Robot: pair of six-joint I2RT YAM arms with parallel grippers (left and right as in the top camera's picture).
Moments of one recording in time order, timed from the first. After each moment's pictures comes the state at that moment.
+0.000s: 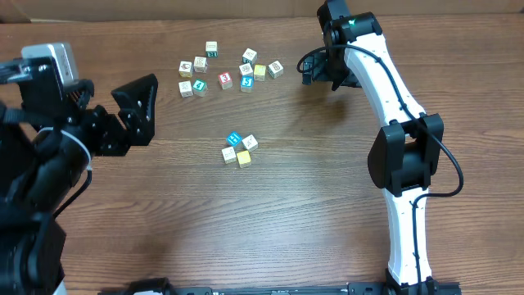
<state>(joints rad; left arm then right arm) 0.09 1.09 1.80 -1.08 0.34 -0.23 0.25 2.43 2.33 -1.28 0.07 0.33</state>
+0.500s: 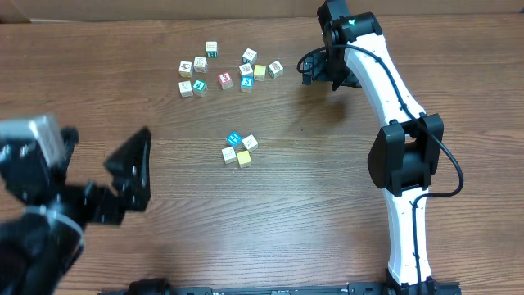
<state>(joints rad) 0.09 0.88 1.80 -1.21 0.29 -0.20 0.25 2.43 2.33 -1.28 0.07 0.33</state>
